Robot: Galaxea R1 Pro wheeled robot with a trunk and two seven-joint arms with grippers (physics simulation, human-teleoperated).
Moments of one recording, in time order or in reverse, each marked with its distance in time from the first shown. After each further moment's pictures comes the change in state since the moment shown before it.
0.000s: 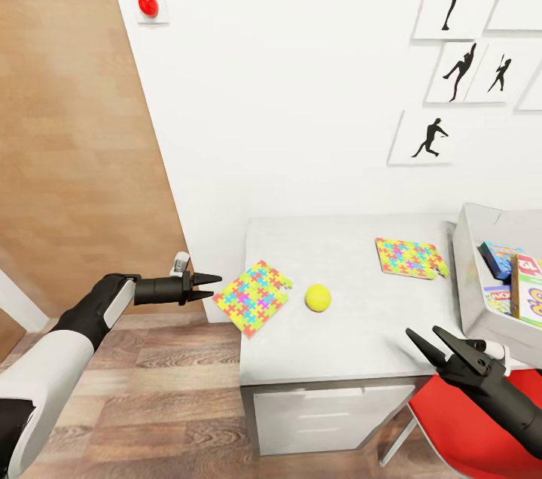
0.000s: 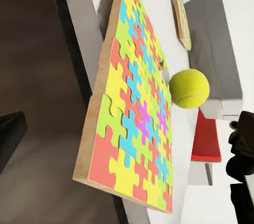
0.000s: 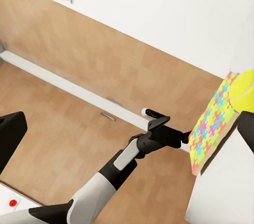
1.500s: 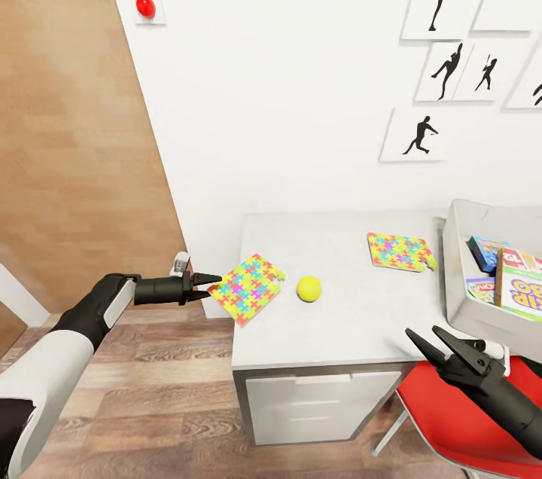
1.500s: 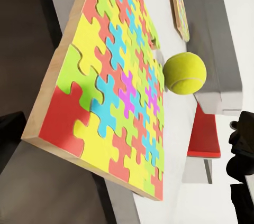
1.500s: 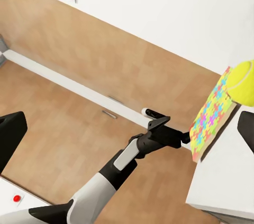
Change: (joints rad) left arm 0.000 0.000 0.000 0.000 0.000 0.000 0.001; right arm -0.001 0.002 0.000 0.000 0.001 0.000 0.000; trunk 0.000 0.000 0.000
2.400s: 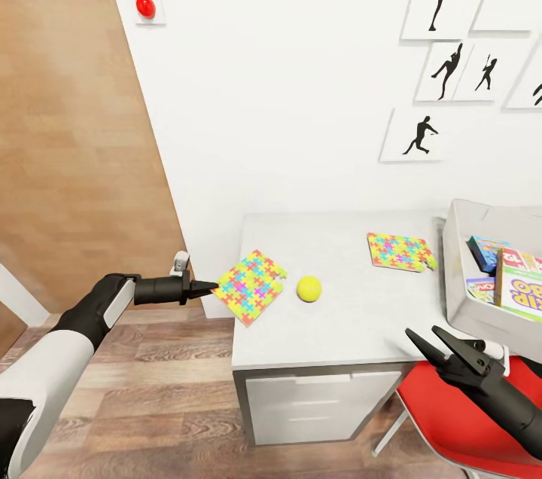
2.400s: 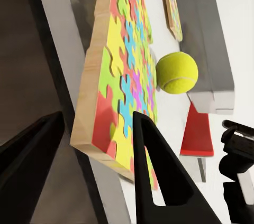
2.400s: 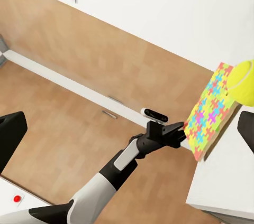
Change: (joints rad) left arm 0.000 0.000 -0.001 0.000 0.004 0.007 -0.022; right arm 0.000 0.002 0.000 0.000 0.000 0.000 0.000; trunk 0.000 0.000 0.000
